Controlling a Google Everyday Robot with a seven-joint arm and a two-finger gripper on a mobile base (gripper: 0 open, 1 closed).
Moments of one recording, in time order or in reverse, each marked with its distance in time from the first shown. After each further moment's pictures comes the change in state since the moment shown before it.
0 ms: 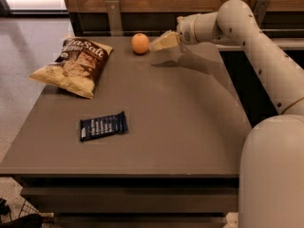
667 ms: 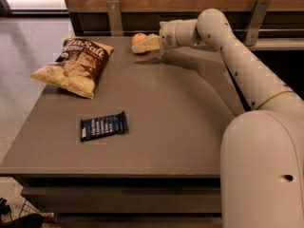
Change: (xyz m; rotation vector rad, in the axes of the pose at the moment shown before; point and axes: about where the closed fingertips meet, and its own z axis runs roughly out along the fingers) arm -0.007 0.021 0.063 -0.063 -0.069 0.050
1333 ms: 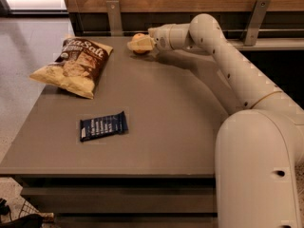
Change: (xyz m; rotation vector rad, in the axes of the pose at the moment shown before) arm 0.006 0.009 0.027 -0.012 -0.017 0.064
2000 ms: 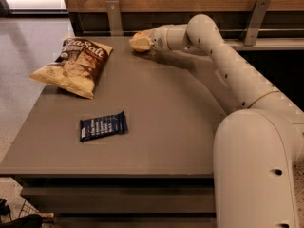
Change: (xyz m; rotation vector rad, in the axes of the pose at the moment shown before) arm 0.002 0.005 0.007 -0.011 0.003 0.001
